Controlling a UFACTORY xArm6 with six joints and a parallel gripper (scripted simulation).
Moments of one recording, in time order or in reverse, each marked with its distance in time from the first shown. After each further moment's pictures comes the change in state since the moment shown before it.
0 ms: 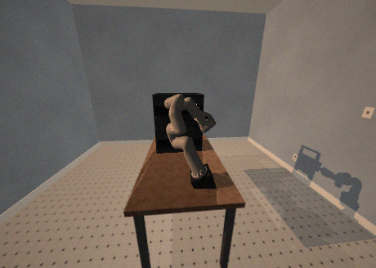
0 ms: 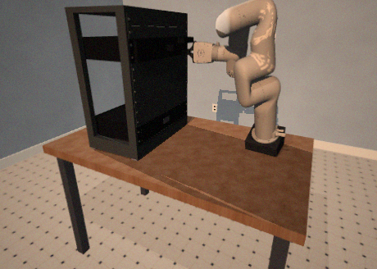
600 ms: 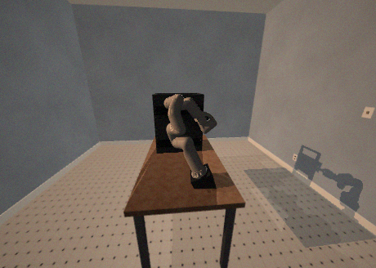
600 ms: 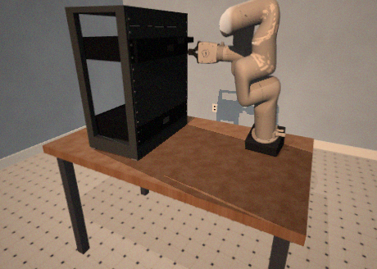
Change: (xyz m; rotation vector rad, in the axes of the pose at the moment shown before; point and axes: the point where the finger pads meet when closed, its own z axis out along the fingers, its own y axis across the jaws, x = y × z) arm -0.001 0.000 -0.025 -0.004 -0.001 -0.005
